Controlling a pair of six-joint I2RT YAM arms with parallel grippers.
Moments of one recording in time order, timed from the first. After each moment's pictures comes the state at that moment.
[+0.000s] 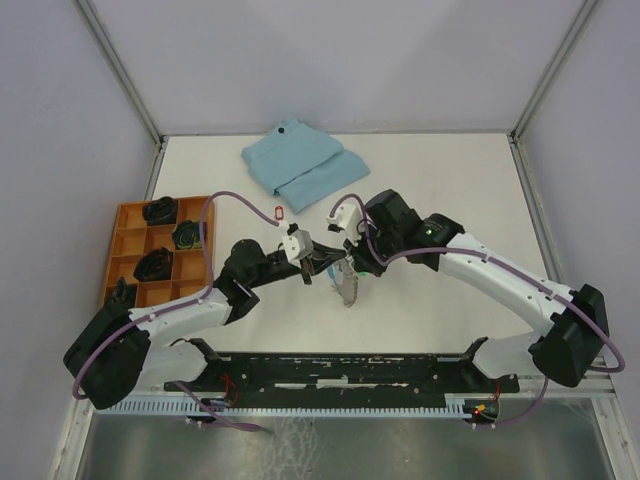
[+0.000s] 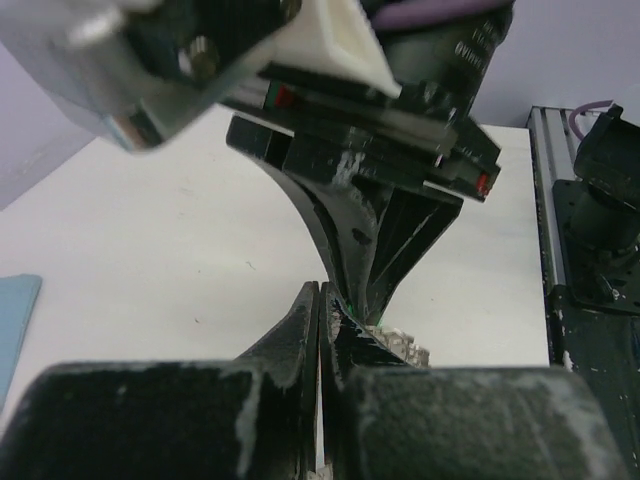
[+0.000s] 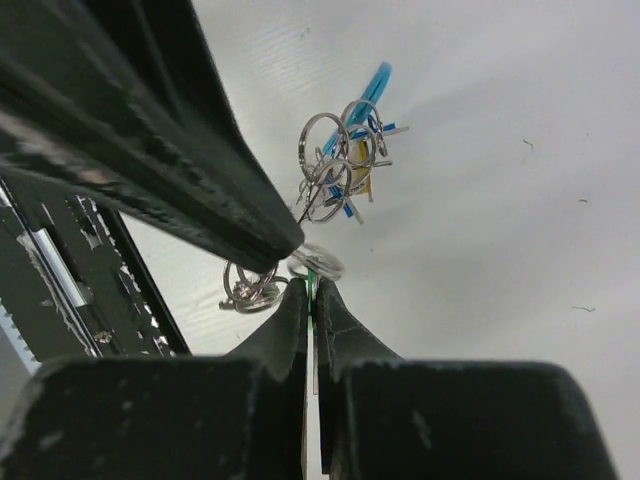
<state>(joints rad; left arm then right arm) -0.74 1.18 0.45 0.83 0.53 0.04 0.78 1.35 1.17 -0.71 -0.25 -0.25</state>
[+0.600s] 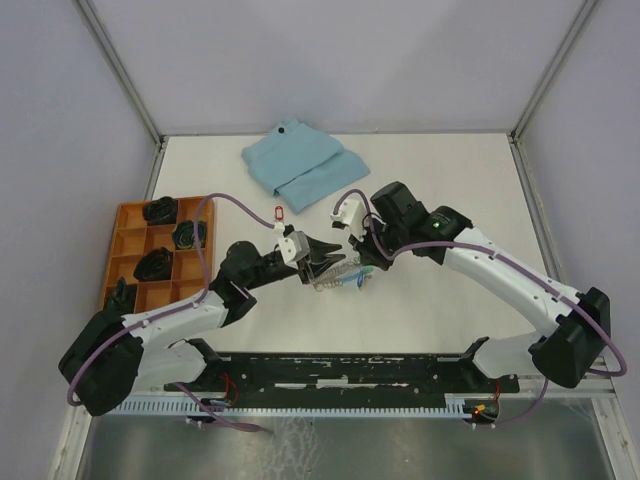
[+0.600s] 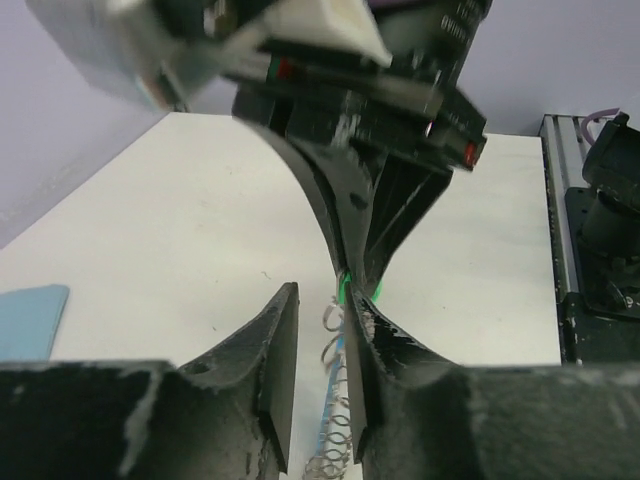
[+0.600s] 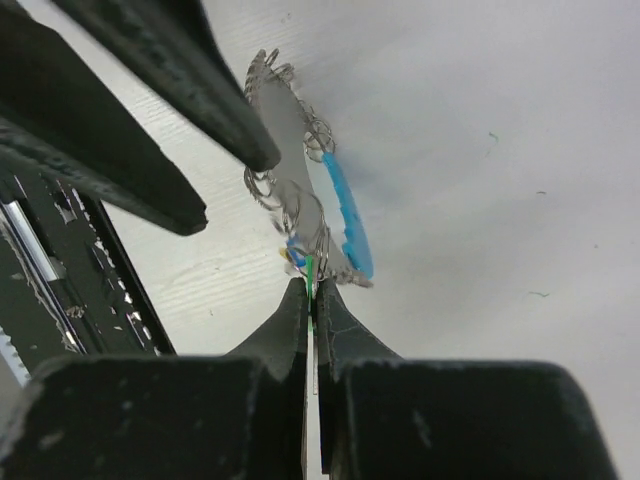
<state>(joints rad) -0.75 1.14 0.44 0.86 0.50 0.05 0.75 1.36 1.21 -0.79 -0.27 -0.34</state>
